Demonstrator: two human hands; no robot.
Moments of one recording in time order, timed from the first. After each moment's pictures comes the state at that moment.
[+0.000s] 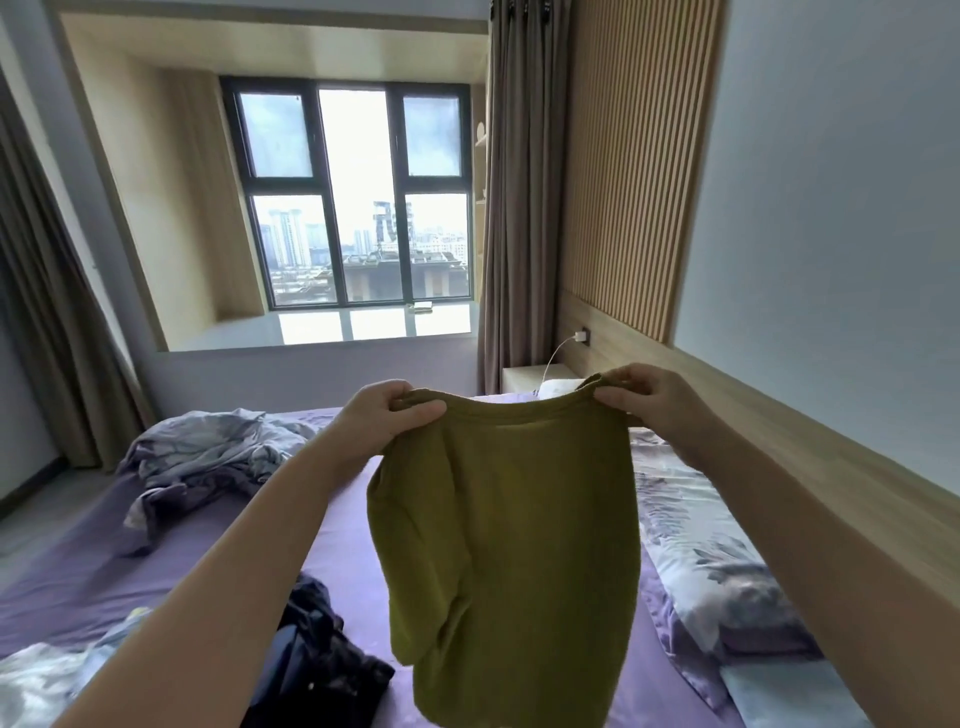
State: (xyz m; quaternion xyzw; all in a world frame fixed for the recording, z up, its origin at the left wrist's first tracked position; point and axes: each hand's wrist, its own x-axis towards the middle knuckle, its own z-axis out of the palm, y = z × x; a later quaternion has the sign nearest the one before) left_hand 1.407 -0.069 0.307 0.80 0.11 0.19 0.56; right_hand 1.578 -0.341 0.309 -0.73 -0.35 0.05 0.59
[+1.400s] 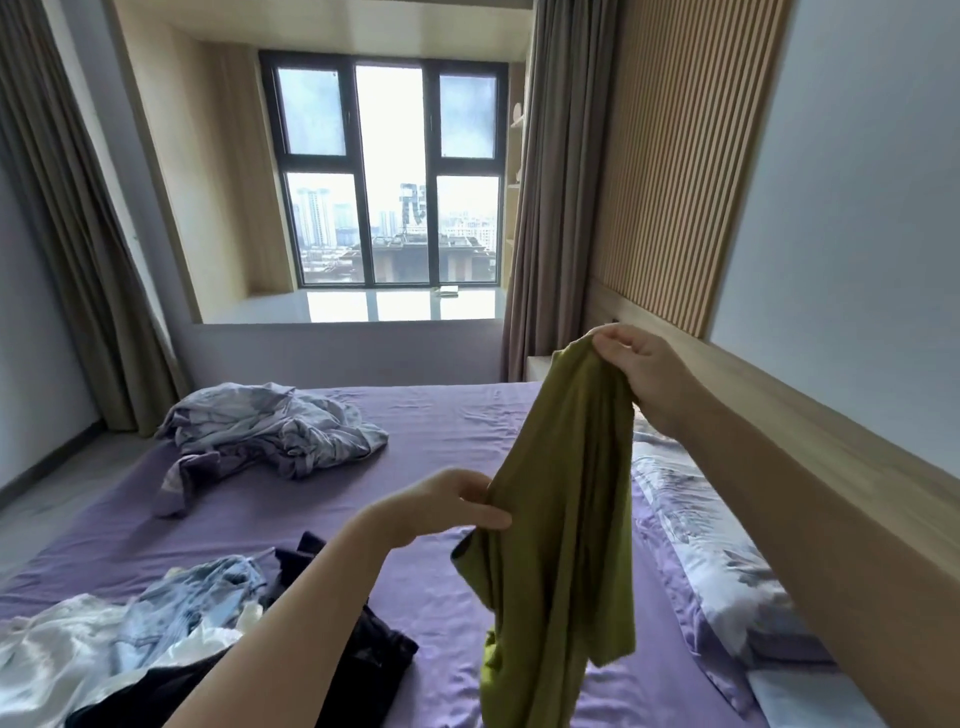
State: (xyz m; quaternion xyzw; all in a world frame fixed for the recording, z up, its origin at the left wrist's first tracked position) left_hand 1.395 -0.076 0.230 0.84 0.06 -0.05 0.54; right_hand 1.554 -0.268 0.327 -0.67 -0.35 0.08 0.65
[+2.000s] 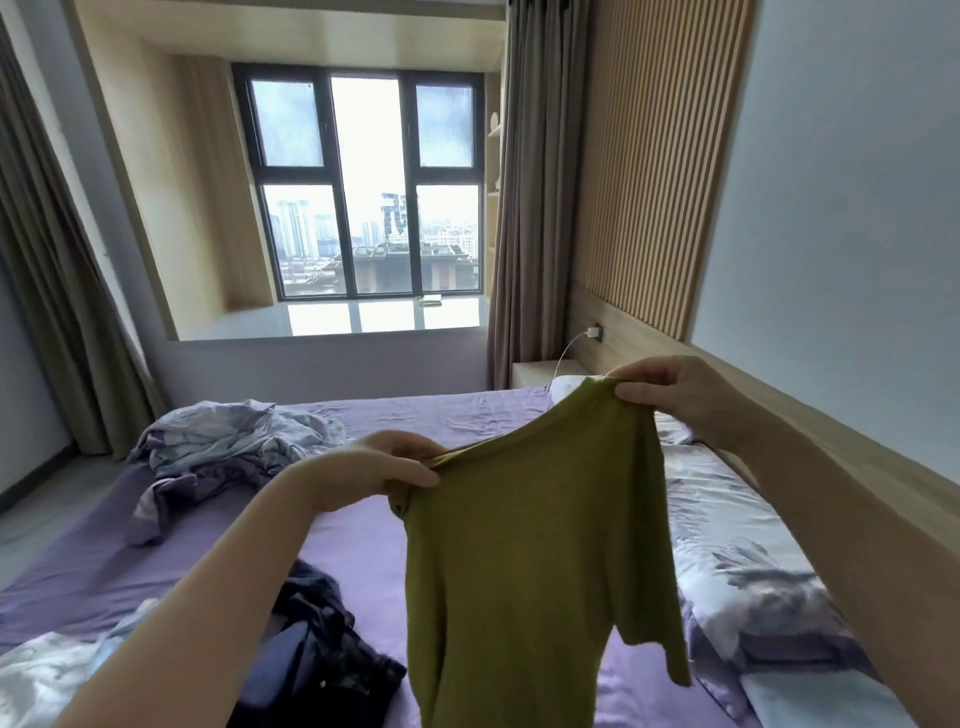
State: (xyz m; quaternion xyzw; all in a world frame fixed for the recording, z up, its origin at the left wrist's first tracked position) left_hand 1.394 -0.021 0.274 0.82 0.01 -0.06 0.57; right_hand 1.593 -0.325 0.318 -0.73 -0.40 0.08 0.55
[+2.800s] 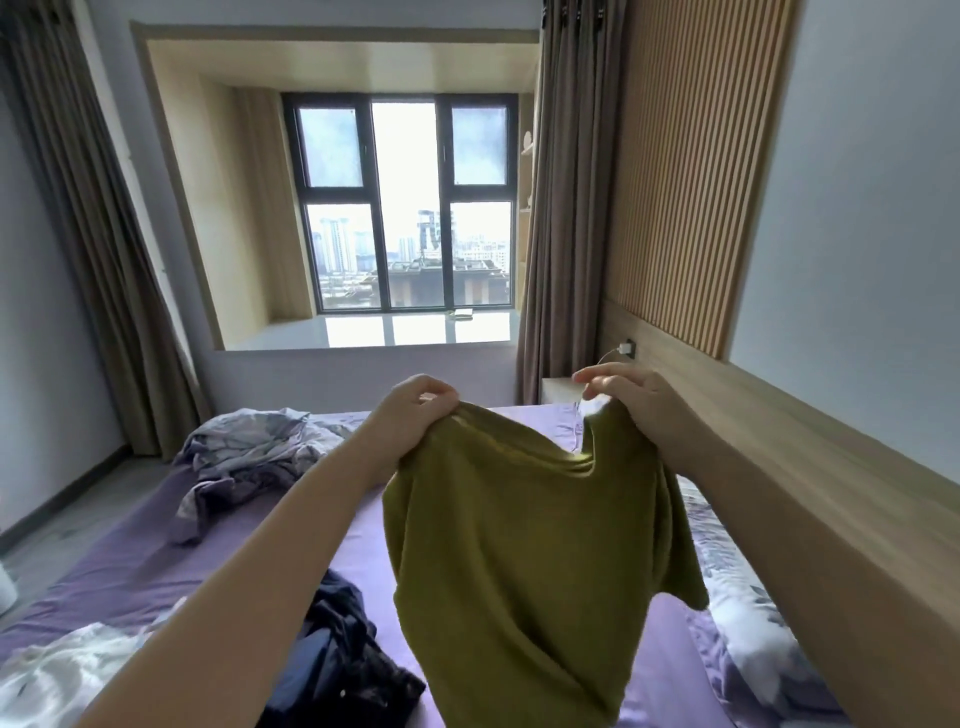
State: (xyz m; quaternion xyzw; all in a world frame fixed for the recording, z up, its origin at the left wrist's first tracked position) left_hand 1.414 -0.049 0.312 0.79 0.16 0.24 0.54; right_hand 1.564 -0.272 0.322 -0.74 -0.37 0.04 0.55
